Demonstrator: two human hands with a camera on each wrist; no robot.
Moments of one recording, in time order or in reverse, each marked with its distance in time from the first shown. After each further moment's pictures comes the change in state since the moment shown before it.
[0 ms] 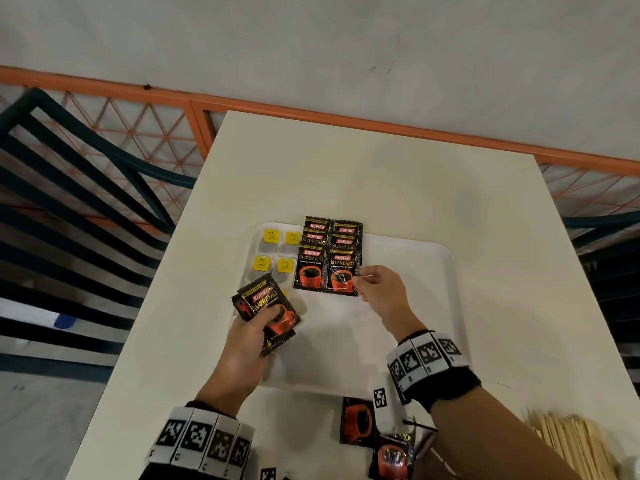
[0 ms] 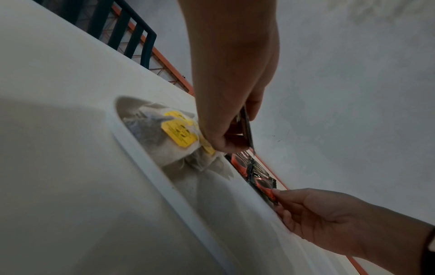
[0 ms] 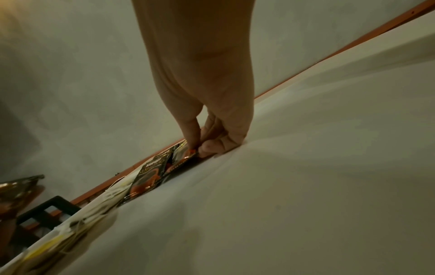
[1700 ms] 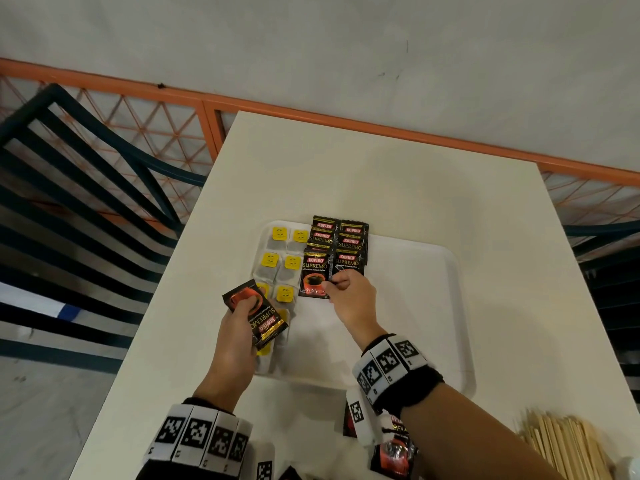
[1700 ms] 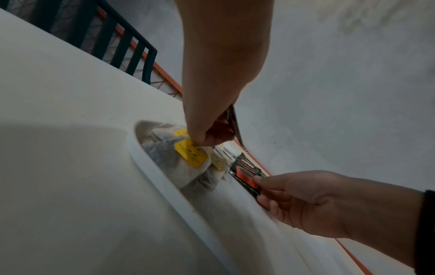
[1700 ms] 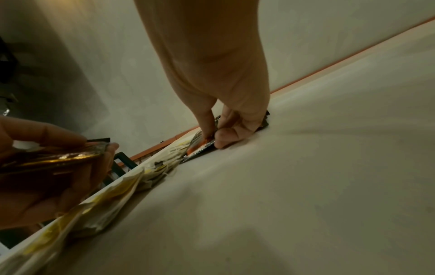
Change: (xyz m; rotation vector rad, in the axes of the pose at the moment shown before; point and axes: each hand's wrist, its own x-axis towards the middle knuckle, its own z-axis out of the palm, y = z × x) left_hand -0.008 0.013 -0.011 -0.080 0.193 -0.018; right_hand -0.033 -0.013 0.050 -0.087 0.024 -0.138
